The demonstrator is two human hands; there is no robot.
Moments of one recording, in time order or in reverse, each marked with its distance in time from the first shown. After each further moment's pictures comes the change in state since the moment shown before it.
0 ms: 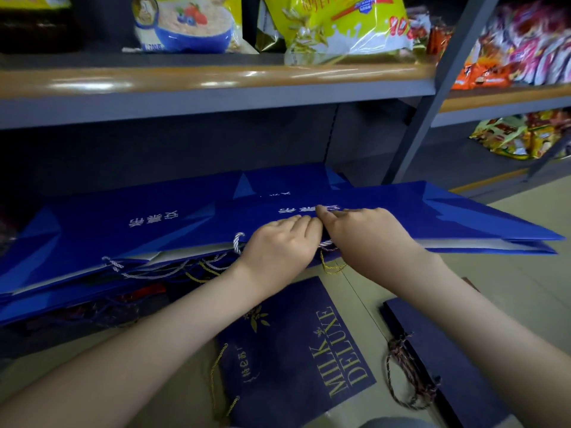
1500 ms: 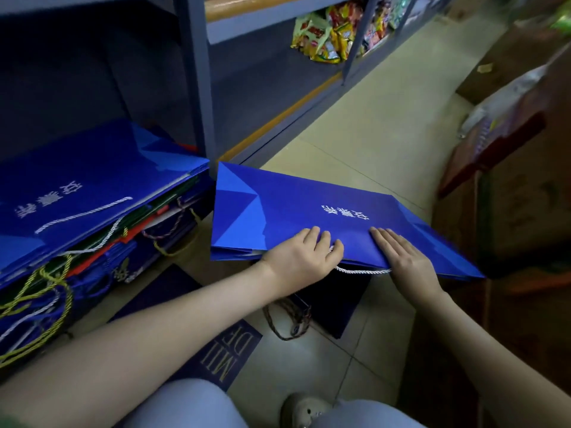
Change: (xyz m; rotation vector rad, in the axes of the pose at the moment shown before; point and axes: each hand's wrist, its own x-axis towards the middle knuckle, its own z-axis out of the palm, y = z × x) left_hand 0.087 0.248 0.163 -0.363 0.014 0.665; right_hand -0.307 0.141 0.241 0.238 0.000 0.713
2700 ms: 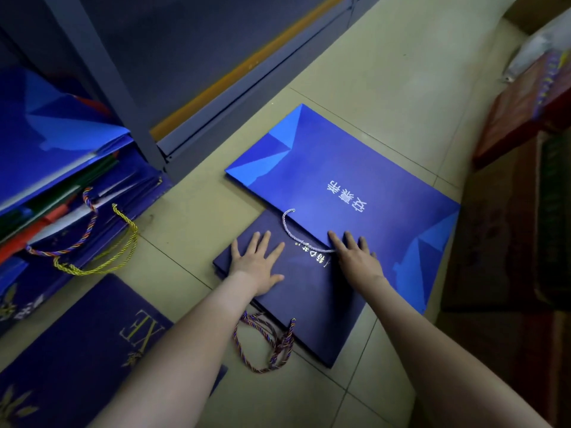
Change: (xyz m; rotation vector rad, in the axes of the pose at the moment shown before) left_hand -0.020 0.019 0.203 -0.477 -1.298 -0.555; right_hand 0.058 0.027 0.207 0.131 -0.730 0.357
